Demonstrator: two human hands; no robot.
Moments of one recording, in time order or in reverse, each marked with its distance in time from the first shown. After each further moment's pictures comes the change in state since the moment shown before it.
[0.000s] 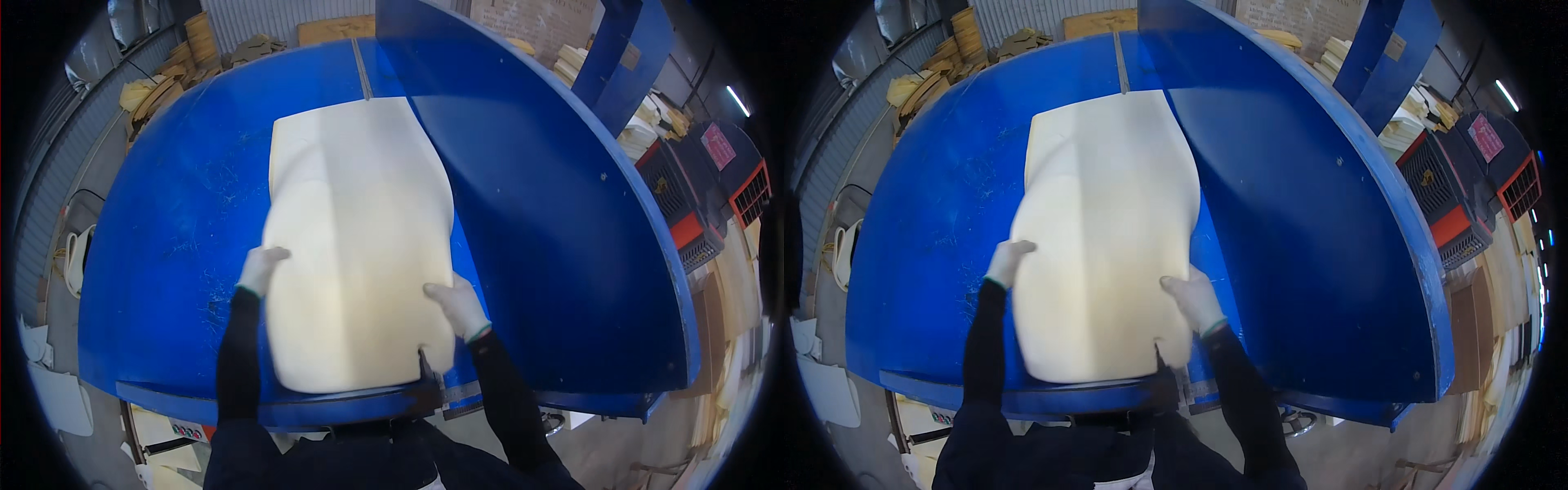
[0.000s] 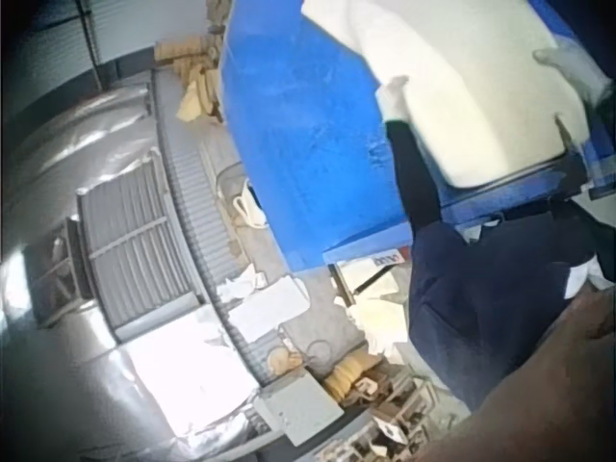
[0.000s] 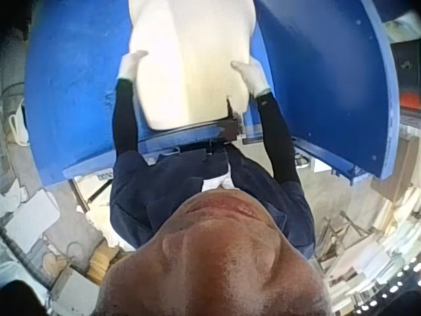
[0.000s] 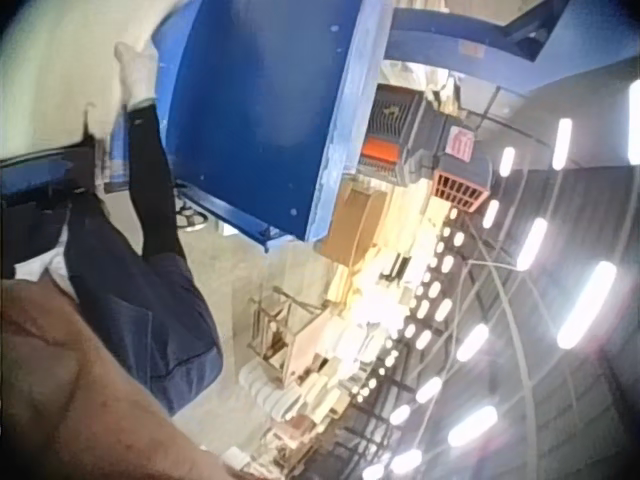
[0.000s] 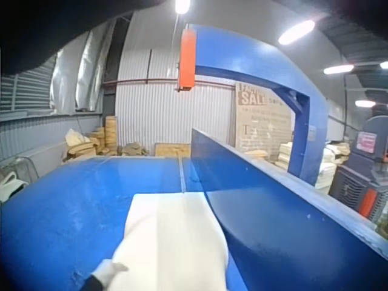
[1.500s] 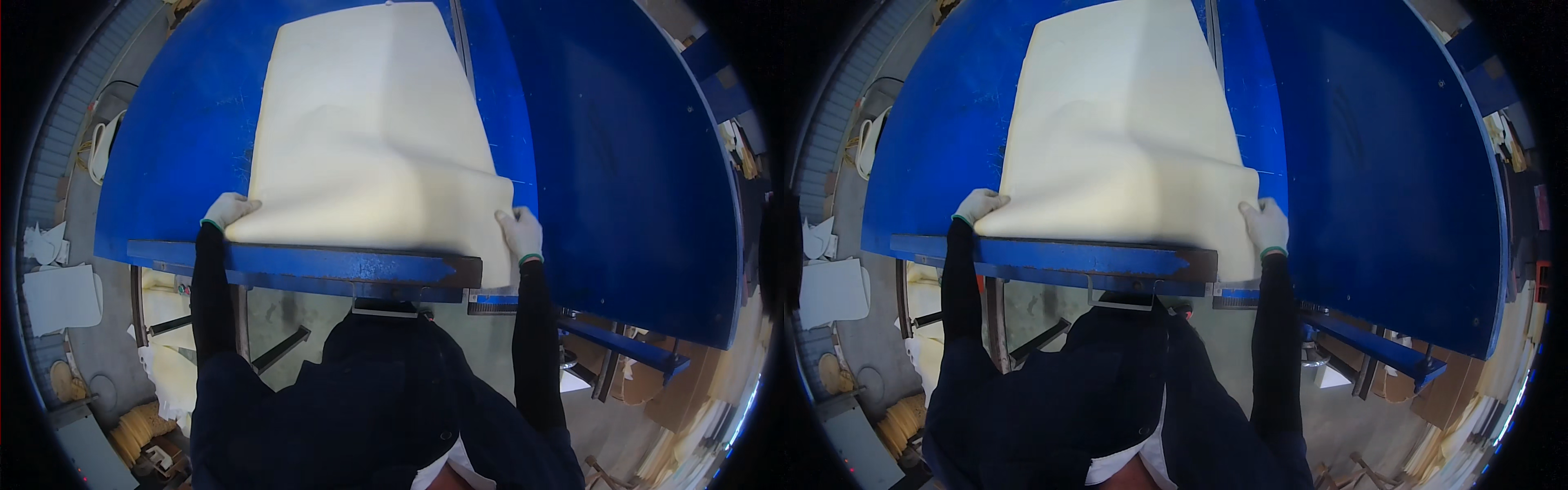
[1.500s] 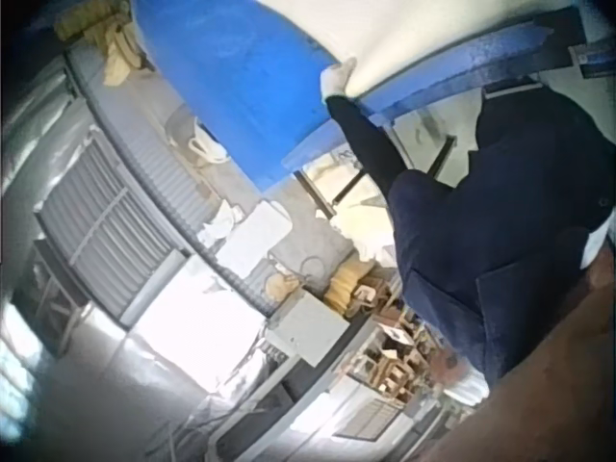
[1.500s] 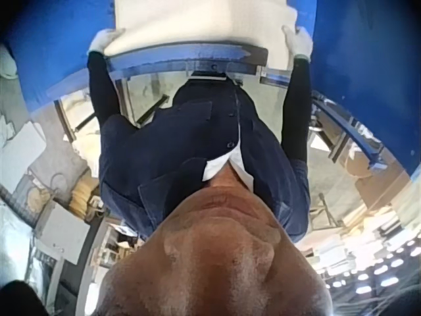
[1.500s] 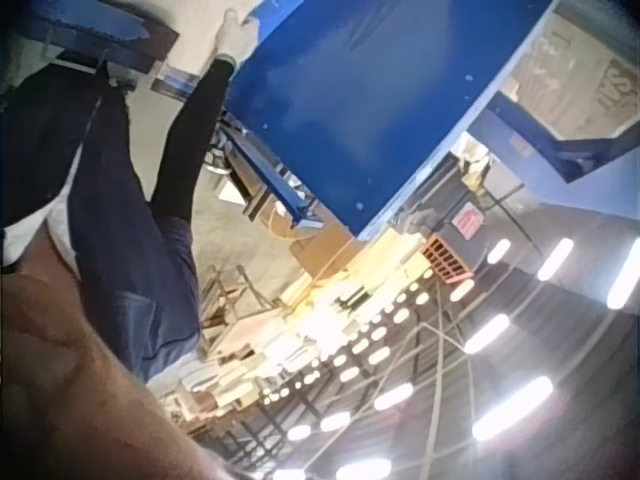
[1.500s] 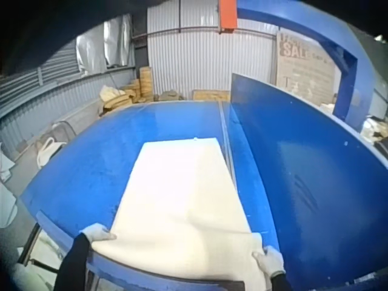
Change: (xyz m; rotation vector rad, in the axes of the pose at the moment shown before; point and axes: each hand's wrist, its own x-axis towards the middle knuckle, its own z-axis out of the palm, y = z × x) left_hand -0.211 -0.069 -0.149 0.587 -0.045 -0.674; right_hand -0.033 0.093 -0.068 -1.008 0.281 0.050
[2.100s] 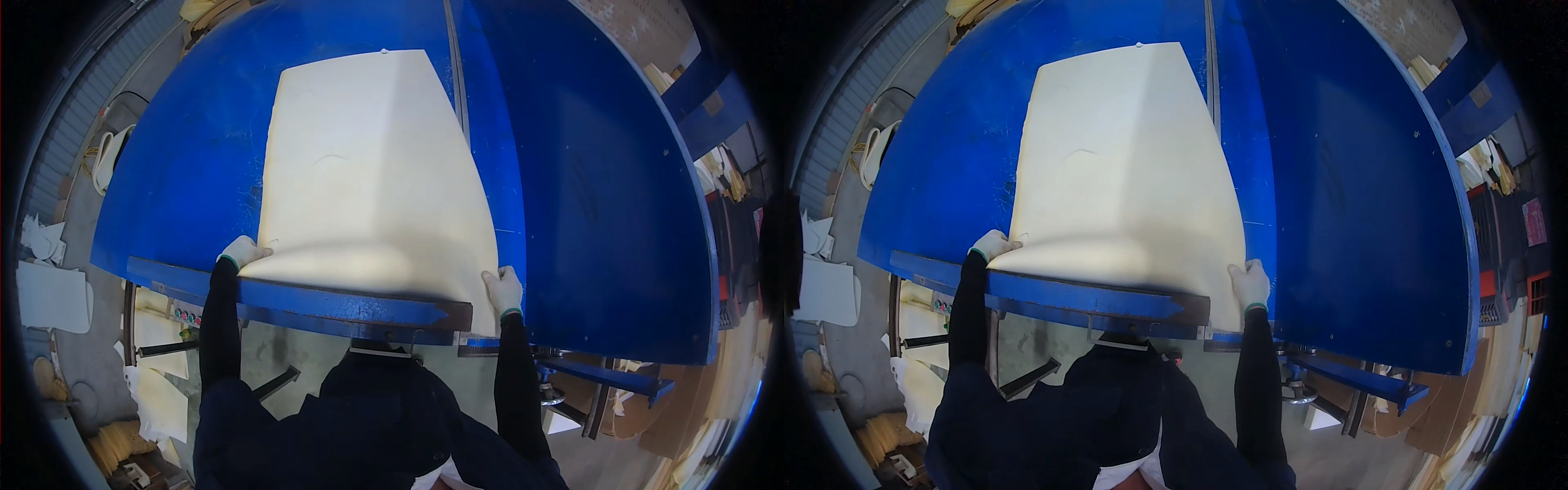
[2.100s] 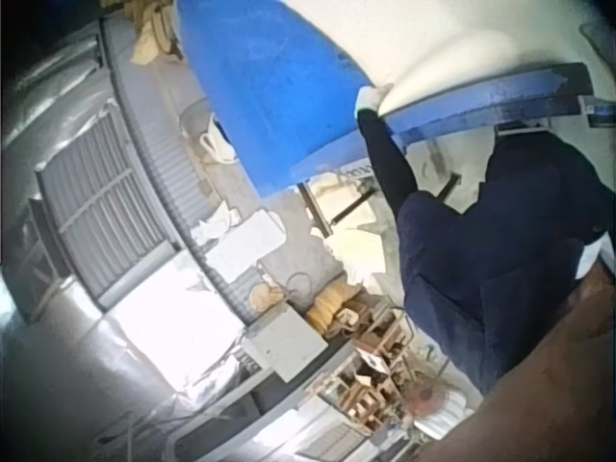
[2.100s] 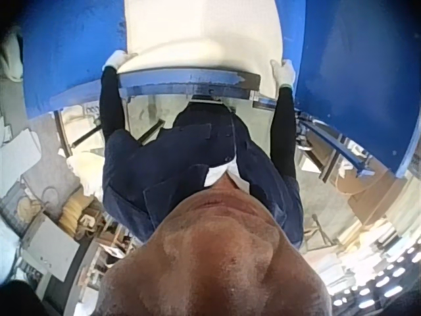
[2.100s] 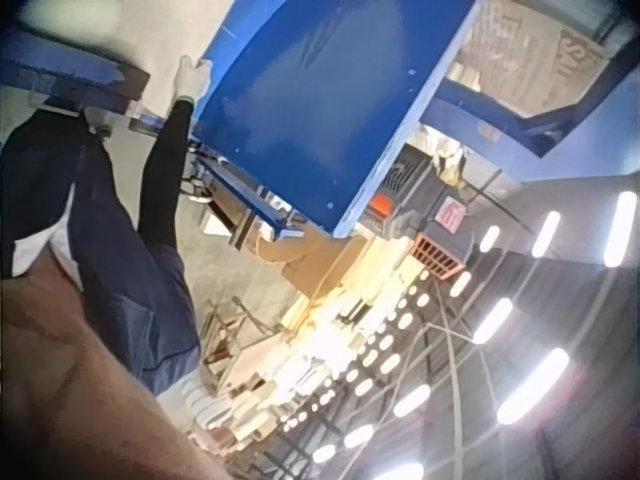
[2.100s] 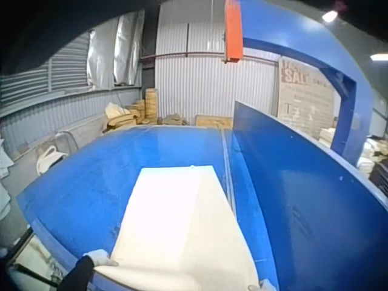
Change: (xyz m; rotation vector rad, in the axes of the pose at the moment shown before) left_hand -0.003 0.014 0.022 0.230 -0.042 -0.097; right_hand -0.012 0.025 0.021 -0.026 0.061 0.071
